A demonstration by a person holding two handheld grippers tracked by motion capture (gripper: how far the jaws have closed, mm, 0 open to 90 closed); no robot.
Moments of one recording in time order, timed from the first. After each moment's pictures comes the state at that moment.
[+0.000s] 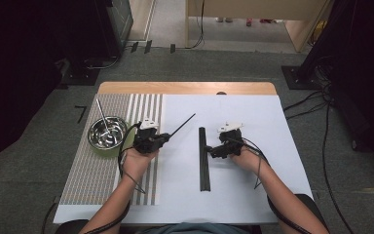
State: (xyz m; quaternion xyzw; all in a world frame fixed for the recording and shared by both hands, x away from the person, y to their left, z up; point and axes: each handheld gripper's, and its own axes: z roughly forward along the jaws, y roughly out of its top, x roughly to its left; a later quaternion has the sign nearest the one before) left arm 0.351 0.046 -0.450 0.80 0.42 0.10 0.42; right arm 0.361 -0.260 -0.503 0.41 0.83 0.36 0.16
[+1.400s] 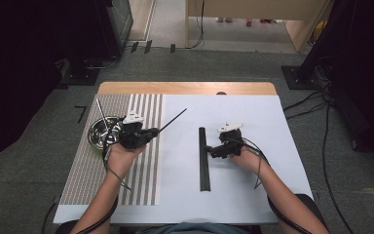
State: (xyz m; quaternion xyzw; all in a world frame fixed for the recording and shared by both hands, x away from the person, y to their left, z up) left arm 0.353 0.082 -0.422 0.80 0.41 0.11 0.43; right arm 0.362 -0.260 -0.504 0.40 0.83 0.36 0.16
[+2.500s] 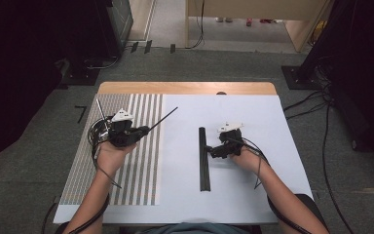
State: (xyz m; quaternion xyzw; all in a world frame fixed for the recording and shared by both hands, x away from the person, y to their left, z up) left arm 0.357 0.110 -0.416 0.79 0.42 0.11 0.43; right arm 0.362 -0.260 -0.504 0.40 0.83 0.36 0.16
